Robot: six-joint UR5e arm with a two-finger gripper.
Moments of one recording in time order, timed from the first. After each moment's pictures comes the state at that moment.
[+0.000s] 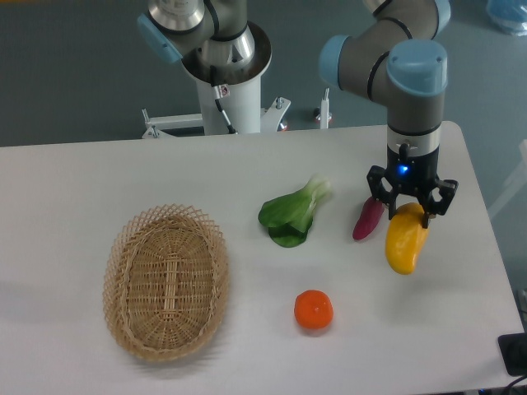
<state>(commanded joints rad) 2.74 -1.87 -1.72 -0.78 1.49 1.22</state>
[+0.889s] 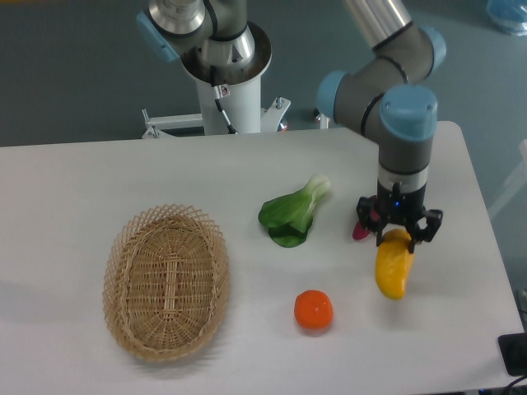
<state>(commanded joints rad) 2.67 -2.04 -1.72 -0.67 1.49 0.97</state>
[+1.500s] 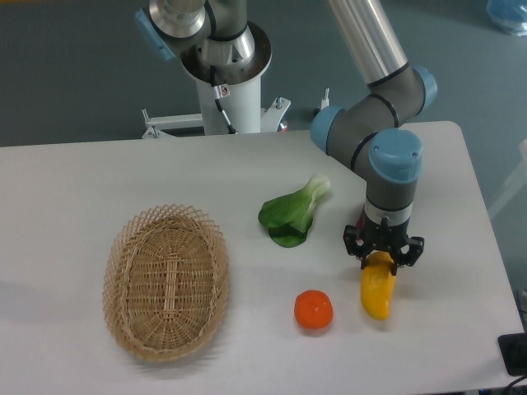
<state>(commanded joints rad) 2.66 -2.10 -1.71 -0.67 1.49 0.97</state>
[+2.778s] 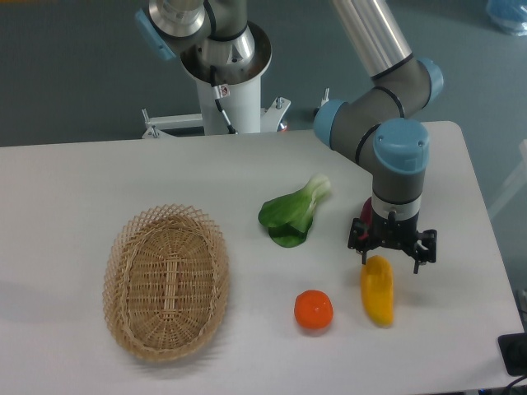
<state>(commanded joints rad) 2.67 -2.05 -1.68 -0.67 1.50 0.99</state>
